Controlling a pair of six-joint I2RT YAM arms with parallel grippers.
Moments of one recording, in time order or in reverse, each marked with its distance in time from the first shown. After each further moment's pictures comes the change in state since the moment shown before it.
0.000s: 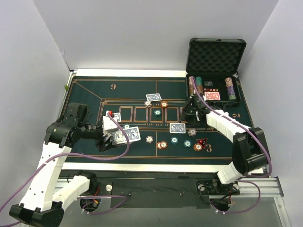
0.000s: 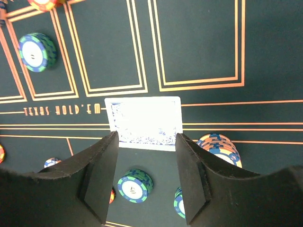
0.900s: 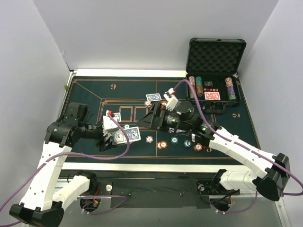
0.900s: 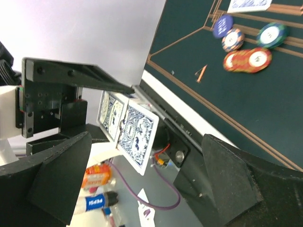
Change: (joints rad) left arm 0.000 0.005 0.000 0.001 0.006 -0.001; right arm 0.498 -0.384 0.069 0.216 -0.249 0.390
